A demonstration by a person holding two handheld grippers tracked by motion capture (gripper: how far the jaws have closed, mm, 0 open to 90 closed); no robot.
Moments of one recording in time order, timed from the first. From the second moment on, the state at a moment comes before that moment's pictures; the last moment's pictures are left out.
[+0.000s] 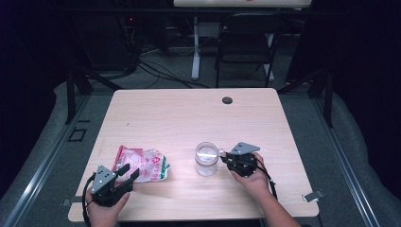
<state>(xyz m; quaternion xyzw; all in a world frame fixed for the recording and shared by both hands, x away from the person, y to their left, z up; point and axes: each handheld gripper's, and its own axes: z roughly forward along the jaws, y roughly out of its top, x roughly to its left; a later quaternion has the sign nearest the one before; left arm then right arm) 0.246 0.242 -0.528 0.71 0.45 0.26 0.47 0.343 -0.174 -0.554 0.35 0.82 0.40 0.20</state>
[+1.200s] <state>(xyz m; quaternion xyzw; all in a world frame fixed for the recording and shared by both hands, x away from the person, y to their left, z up) 0.278 0.191 -0.523 0.77 0.37 0.19 0.49 0.287 -0.179 -0.551 0.32 0.84 0.39 0.18</state>
